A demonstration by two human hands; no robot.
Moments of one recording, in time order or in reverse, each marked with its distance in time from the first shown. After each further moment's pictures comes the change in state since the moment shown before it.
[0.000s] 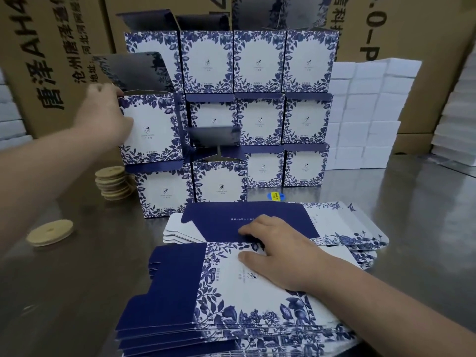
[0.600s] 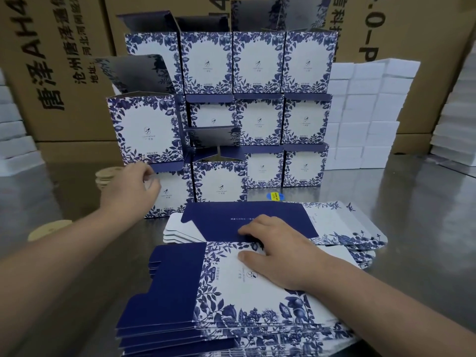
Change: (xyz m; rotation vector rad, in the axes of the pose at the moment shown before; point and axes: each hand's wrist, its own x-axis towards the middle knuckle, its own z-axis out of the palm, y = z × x) left_hand -0.107 -0.018 0.051 -0.089 -0.084 0.115; right_hand 0.000 0.000 0.001 0.001 0.003 0.007
